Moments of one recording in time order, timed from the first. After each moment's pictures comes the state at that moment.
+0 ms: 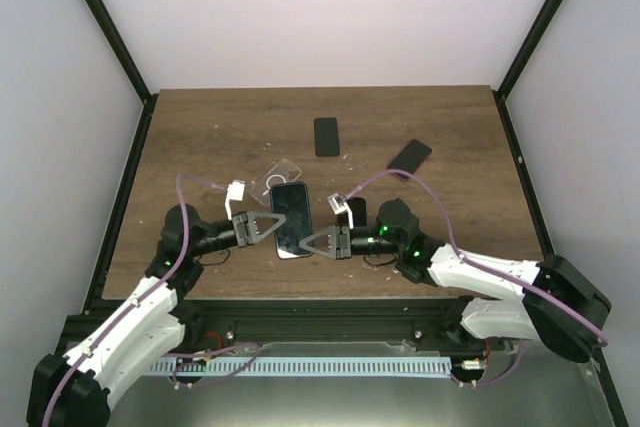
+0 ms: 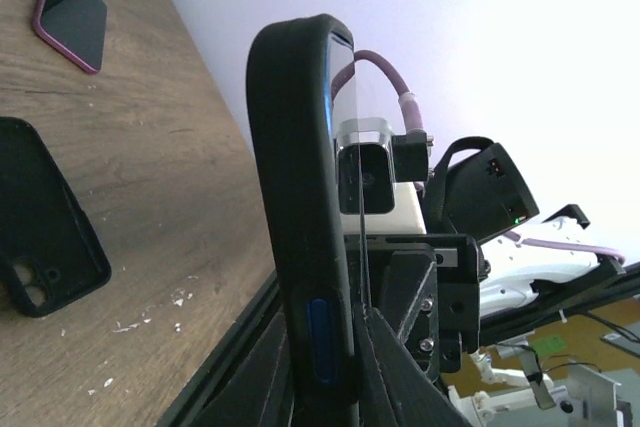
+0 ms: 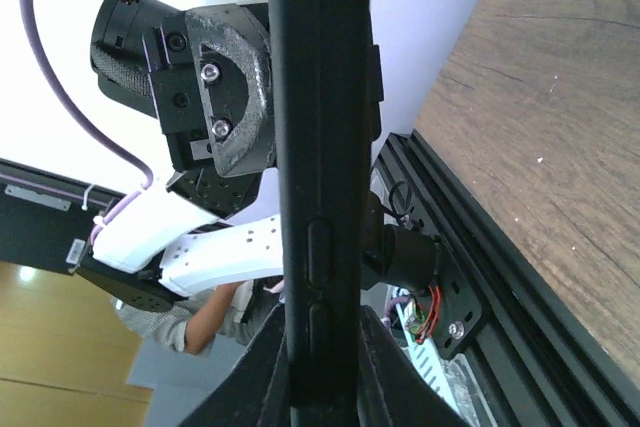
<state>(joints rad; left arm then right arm) -0.42 0.71 0.32 0.38 0.84 -1.05 0.89 1.18 0.48 0.63 -0.69 1.10</state>
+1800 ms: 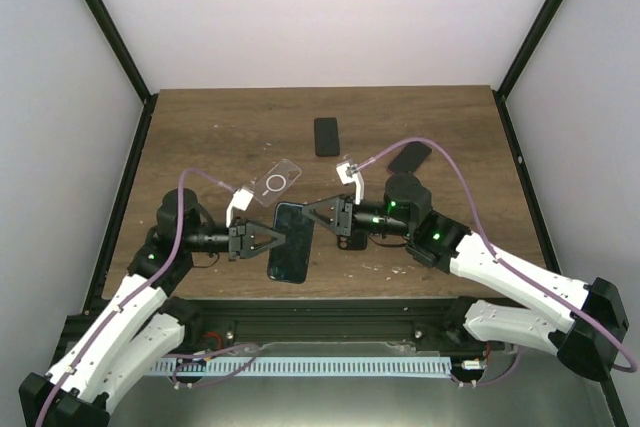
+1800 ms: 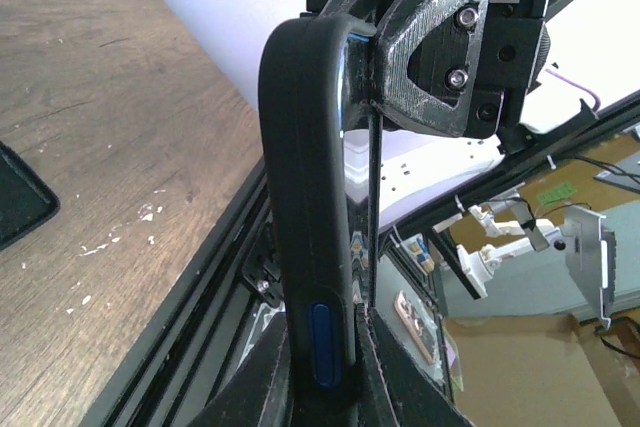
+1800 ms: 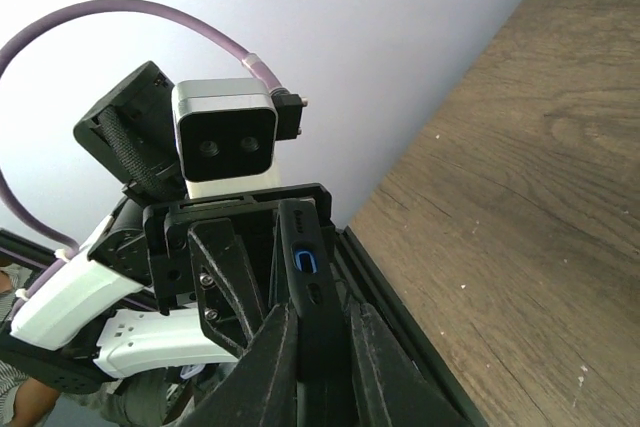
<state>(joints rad) -0.43 0.67 0.54 -0.14 1.08 -0.67 0.89 1.04 0.79 0.13 -0.47 0.80</state>
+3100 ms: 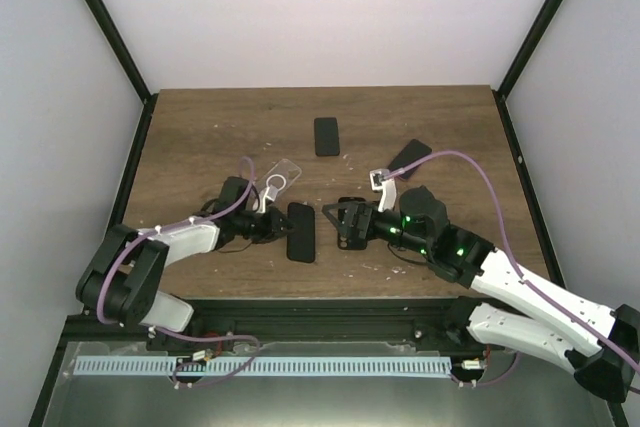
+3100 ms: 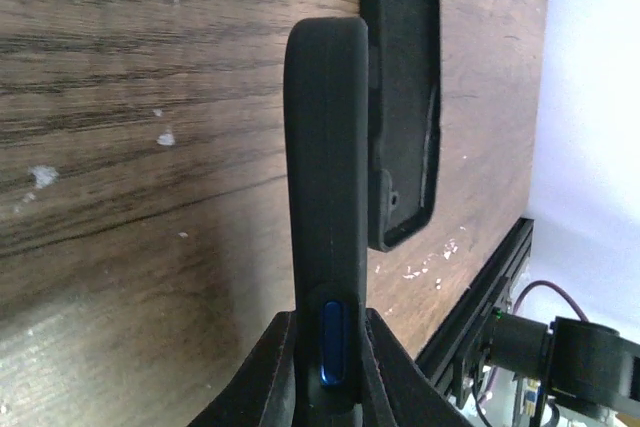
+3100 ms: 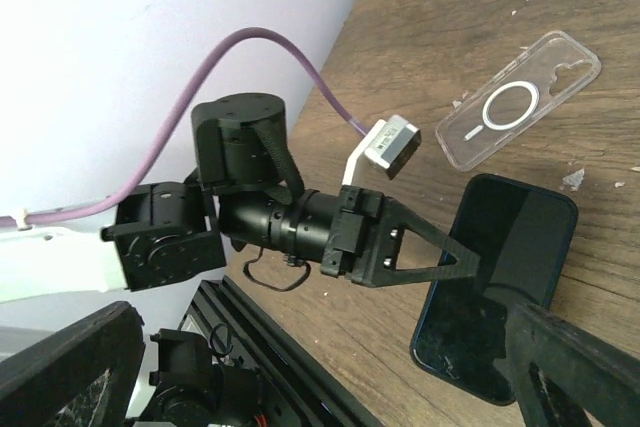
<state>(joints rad) -0.43 1.42 0.54 0.05 0.72 -0.75 0.89 0.85 0.72 -0.15 -0.13 0.82</state>
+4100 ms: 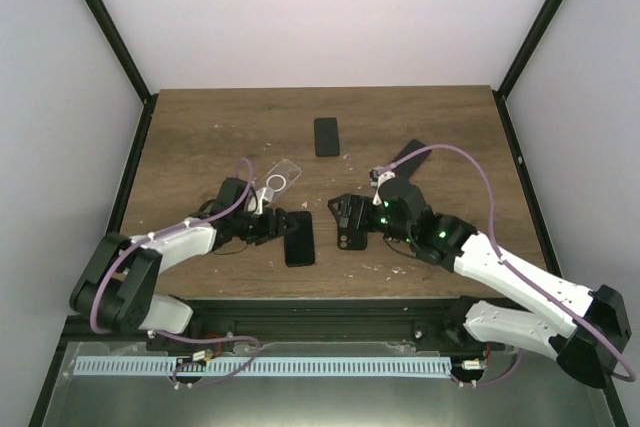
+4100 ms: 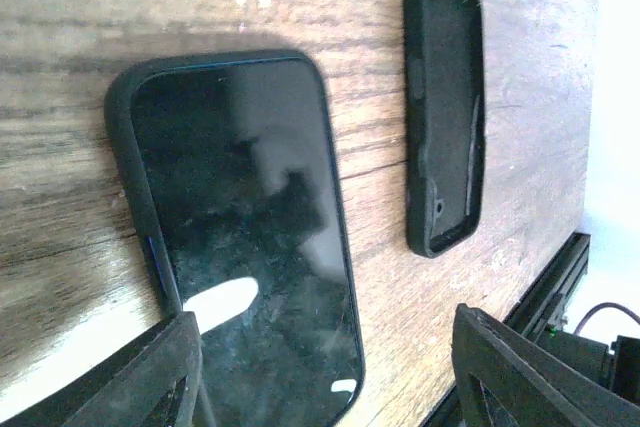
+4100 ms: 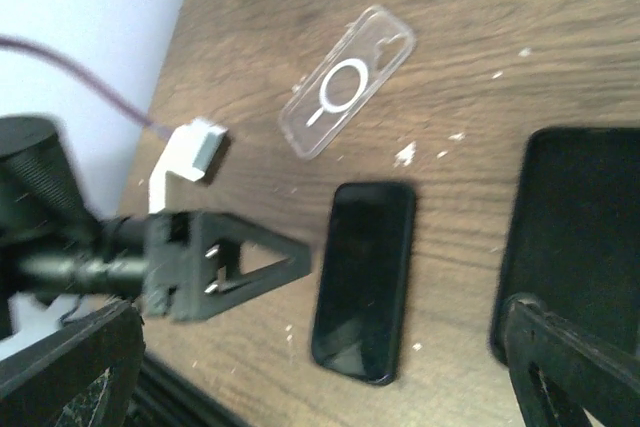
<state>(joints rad) -0.43 1.43 0.54 -0.01 0.63 -0.68 0.85 1.00 0.78 -0.32 0.00 0.82</state>
